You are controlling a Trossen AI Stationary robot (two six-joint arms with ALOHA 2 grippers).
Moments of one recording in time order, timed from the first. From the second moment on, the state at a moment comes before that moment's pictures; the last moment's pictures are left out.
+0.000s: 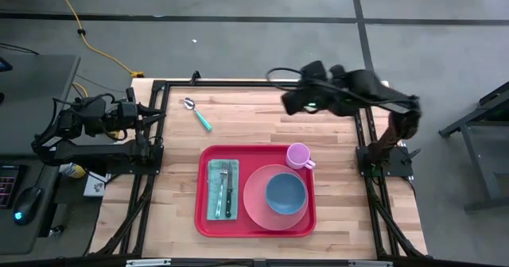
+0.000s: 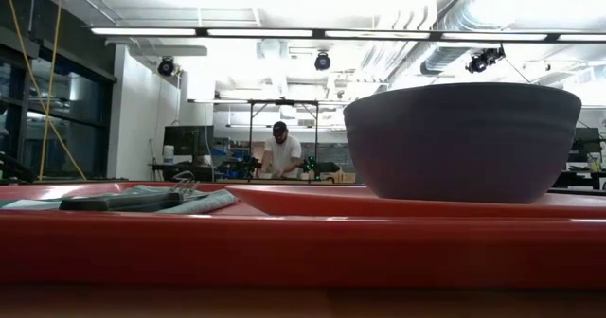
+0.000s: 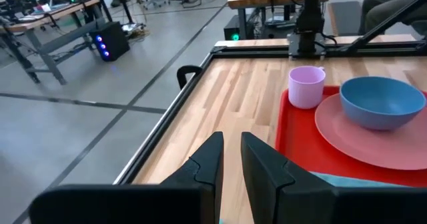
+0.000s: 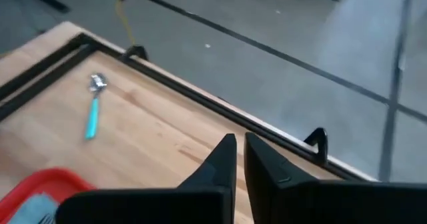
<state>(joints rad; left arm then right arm) 0.15 0.26 0.89 -0.89 -0.23 0.13 0.02 1.73 2.29 -1.57 0.81 0.82</state>
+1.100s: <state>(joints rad) 0.15 0.43 0.89 -1.03 -0.73 -0.61 0.23 0.52 0.70 -0.68 0.93 0.93</state>
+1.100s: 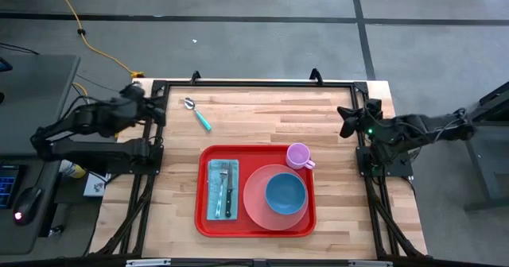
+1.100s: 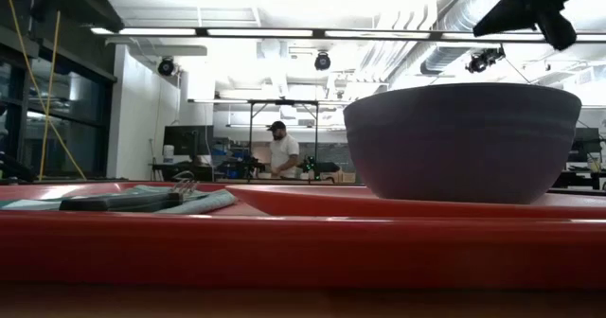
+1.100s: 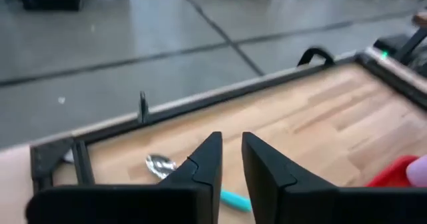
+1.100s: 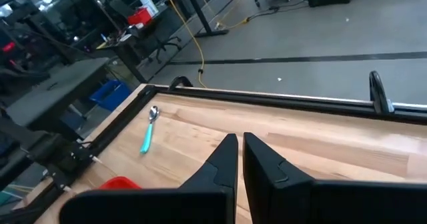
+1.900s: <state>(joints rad) 0.23 1.05 0.89 -1.04 -0.34 -0.99 0.17 0.47 0.67 -0.63 0.82 0.85</state>
